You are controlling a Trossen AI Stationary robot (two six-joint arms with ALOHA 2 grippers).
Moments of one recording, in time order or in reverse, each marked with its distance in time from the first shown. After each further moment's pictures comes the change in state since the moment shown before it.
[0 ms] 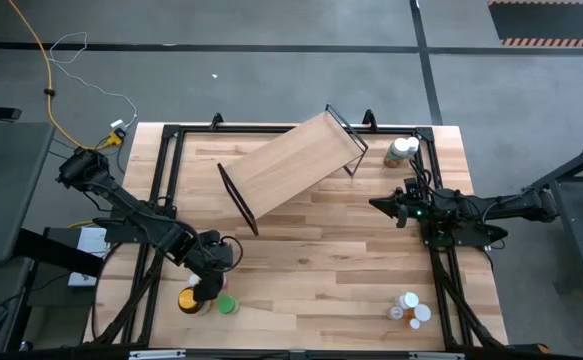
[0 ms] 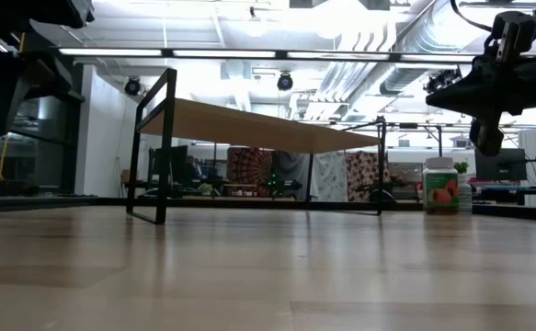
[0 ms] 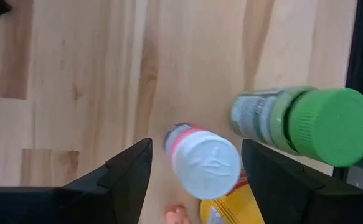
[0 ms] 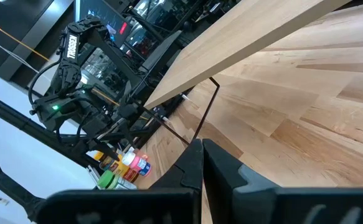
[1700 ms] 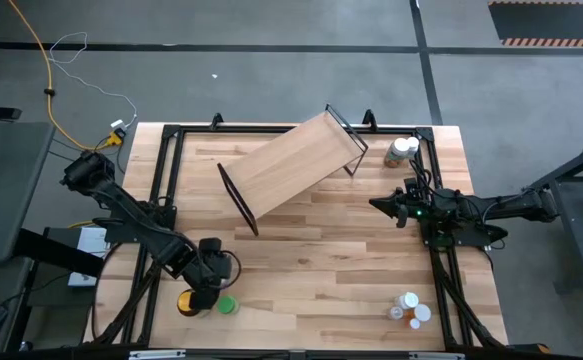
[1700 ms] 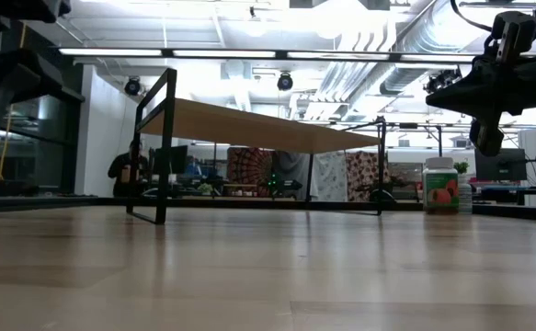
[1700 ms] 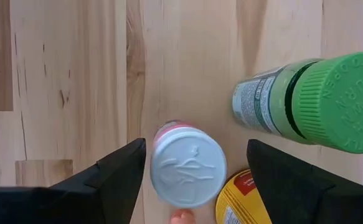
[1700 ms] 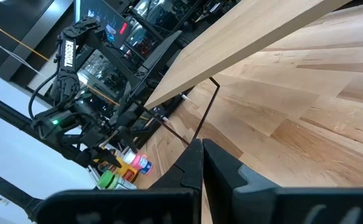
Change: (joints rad) left arm -0.083 0.076 0.003 0.015 -0.083 0.045; right arm 0.000 0.000 0.000 0.000 0.000 0.000
